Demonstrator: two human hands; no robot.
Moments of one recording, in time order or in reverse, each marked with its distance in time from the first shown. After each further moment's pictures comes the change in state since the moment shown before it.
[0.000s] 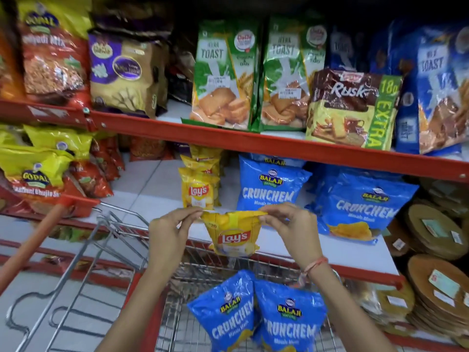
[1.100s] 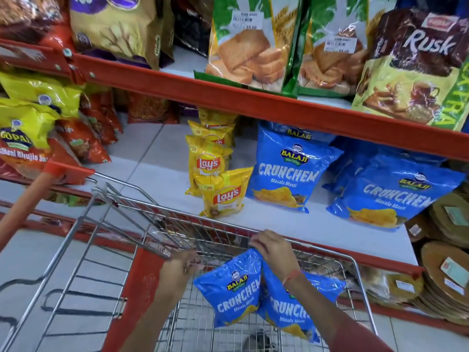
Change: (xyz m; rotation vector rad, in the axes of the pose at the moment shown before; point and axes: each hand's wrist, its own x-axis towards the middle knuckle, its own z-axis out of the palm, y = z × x) left_hand -0.097 -0.145 0.051 0.153 -0.502 -0.595; right_hand -0.042 0.134 0.112 -0.427 -0.338 -0.123
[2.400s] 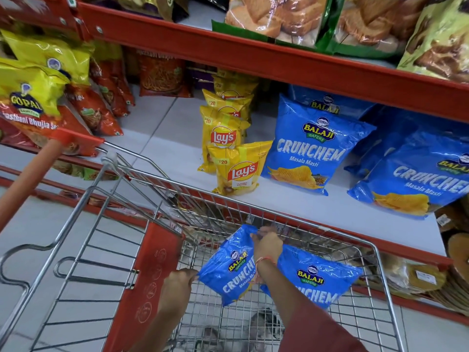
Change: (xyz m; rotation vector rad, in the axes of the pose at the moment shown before) left_hand -0.047 -0.063 0.035 0.333 -0.081 -0.085; right_hand 0.001 -0.037 0.079 0.346 0.082 0.969
